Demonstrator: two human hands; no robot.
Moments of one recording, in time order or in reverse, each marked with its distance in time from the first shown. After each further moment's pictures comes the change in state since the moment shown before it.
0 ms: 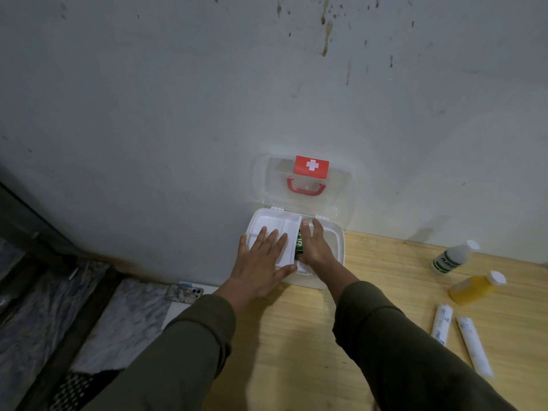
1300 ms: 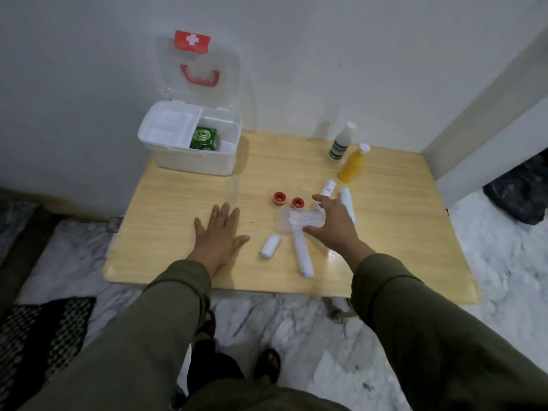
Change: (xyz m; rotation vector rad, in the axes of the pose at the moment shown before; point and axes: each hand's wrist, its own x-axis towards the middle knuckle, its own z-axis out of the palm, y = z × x) left_hand -0.109 0.169 0.109 -0.187 -0.232 -0.152; right_hand -0.152 0.194 -0.227 -0.660 0.128 -0.236
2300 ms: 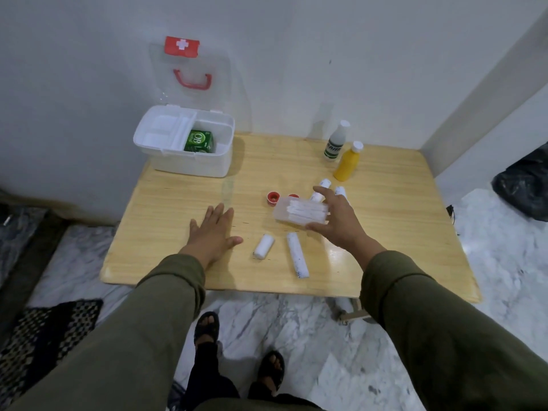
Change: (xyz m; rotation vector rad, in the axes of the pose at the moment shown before) left_hand 0.005 0.001 -0.006 -0.020 -0.010 -0.036; right_hand -0.006 0.011 -0.026 0.147 -0.021 -0.109
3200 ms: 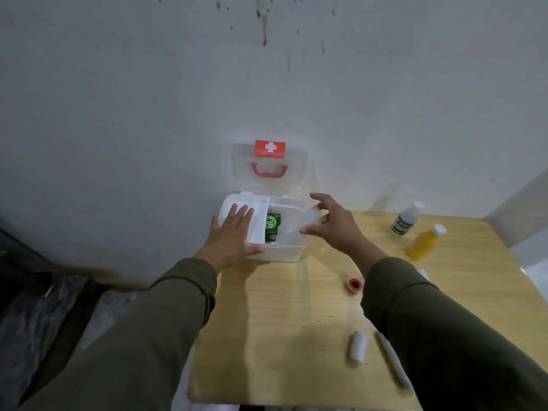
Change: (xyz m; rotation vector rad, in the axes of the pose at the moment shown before) left_hand 0.087 -0.118 -0.181 0.183 0.185 0.203; right_hand 0.158 -0.192 0.046 0.197 0.069 -0.026
